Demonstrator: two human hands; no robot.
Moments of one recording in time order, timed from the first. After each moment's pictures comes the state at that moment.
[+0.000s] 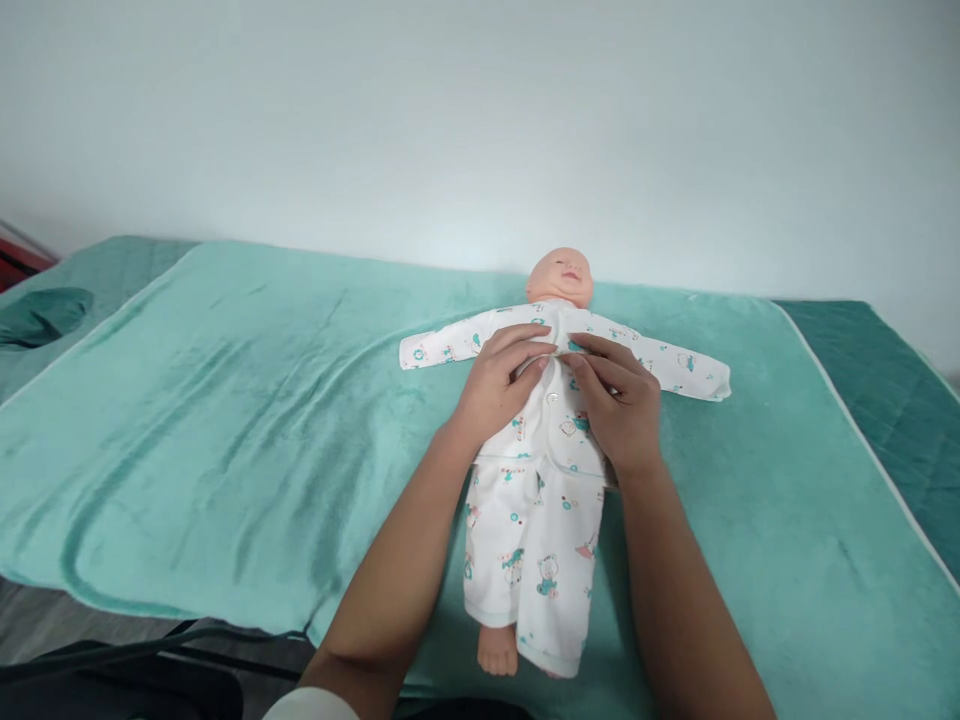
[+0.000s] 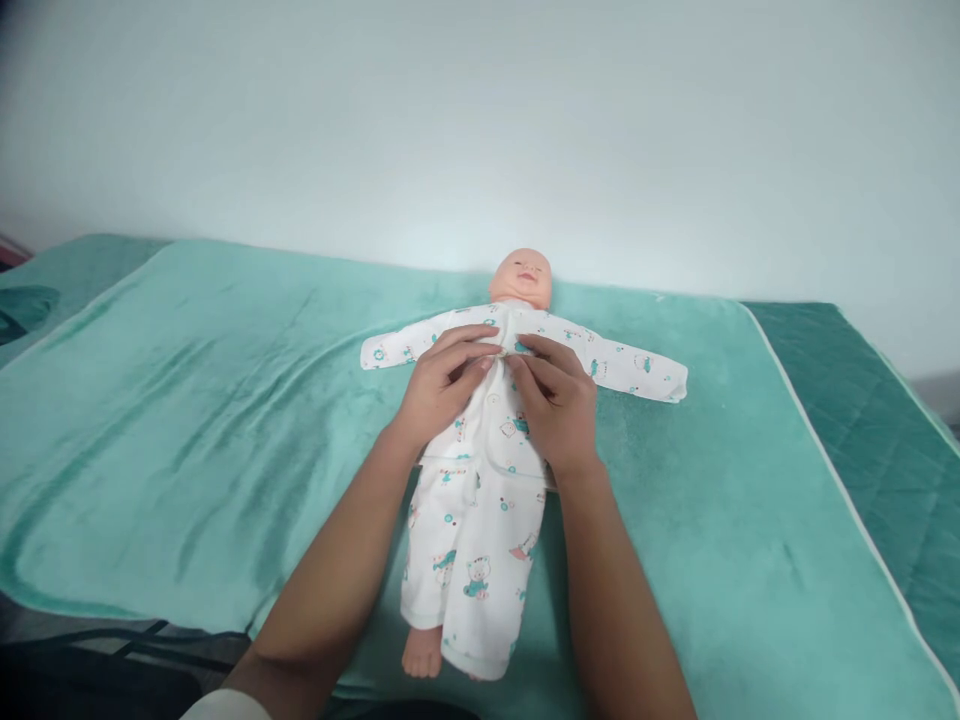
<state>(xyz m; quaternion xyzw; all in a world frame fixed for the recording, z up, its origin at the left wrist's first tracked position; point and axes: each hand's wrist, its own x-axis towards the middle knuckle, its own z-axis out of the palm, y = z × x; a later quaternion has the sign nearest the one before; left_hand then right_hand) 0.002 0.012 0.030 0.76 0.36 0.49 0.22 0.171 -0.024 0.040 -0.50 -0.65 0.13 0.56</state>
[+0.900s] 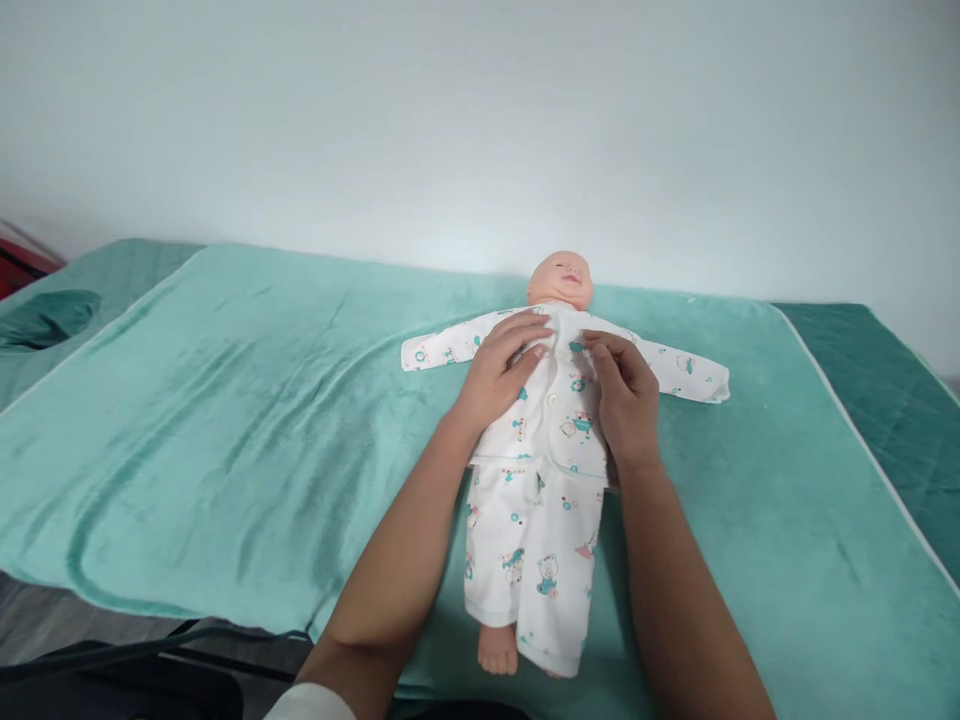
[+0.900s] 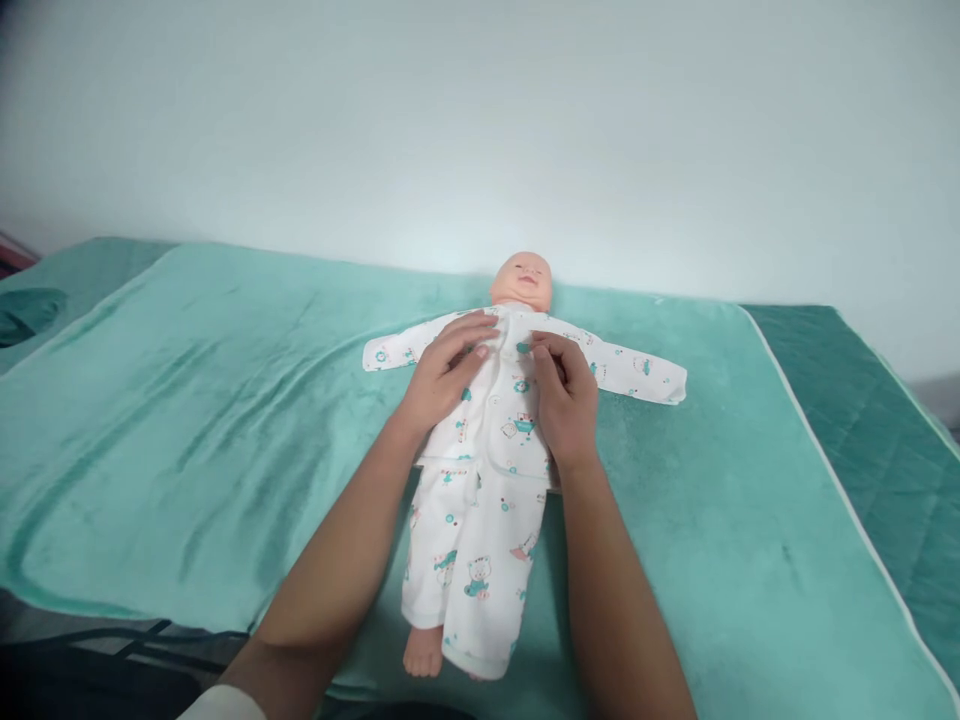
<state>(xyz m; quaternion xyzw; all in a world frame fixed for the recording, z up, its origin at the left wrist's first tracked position) 0.001 0.028 0.031 0.76 0.34 0.50 0.25 0.173 -0.014 0.032 -0.50 -0.56 0.24 0.61</state>
